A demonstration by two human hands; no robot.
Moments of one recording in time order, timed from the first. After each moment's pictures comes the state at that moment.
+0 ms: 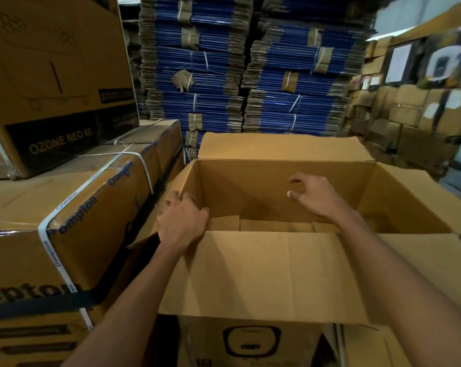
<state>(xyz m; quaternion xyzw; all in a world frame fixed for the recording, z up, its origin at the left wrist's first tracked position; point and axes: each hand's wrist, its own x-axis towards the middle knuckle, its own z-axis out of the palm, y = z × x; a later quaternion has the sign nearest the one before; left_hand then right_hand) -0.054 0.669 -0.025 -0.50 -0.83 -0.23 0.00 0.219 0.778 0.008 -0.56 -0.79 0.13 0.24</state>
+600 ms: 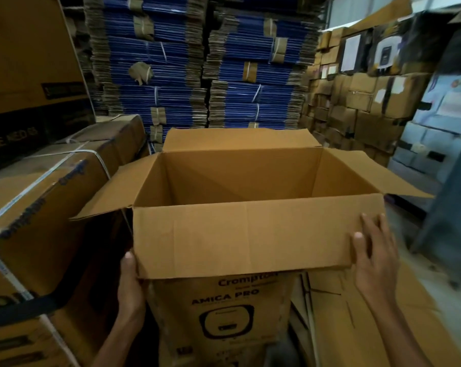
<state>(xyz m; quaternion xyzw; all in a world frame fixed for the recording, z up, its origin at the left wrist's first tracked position) -0.039 0.581 -0.147 -0.29 -0.58 -0.69 -0.31 0.375 0.647 -0.137 -0.63 -0.56 0.05 0.54</state>
